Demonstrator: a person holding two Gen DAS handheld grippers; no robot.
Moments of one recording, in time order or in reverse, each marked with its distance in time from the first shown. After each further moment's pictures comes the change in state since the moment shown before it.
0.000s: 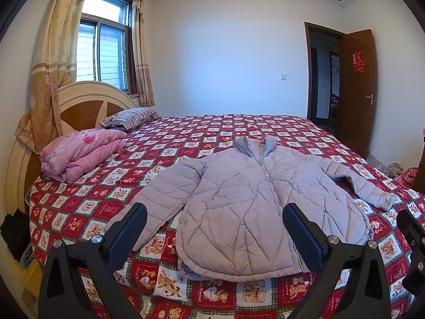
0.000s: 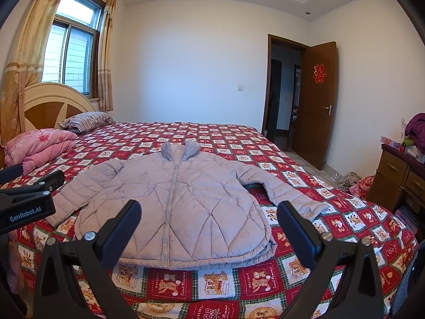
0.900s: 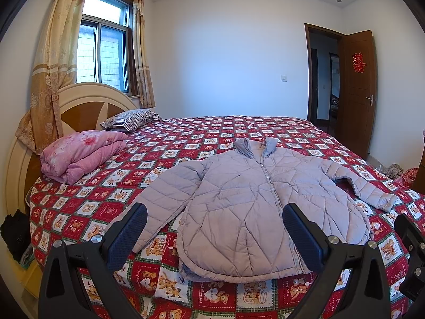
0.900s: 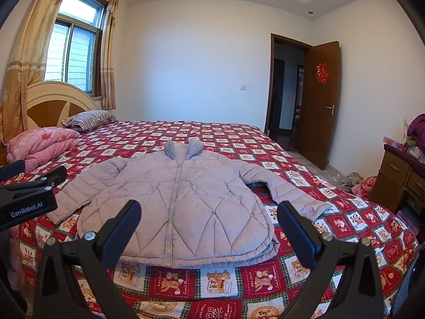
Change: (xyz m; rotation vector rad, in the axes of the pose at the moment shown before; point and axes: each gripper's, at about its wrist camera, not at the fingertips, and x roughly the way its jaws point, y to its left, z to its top) left arm -0.001 0.000 0.001 0.000 -0.006 0.002; right arm -0.001 0.007 -0.001 -0.002 0.005 0.011
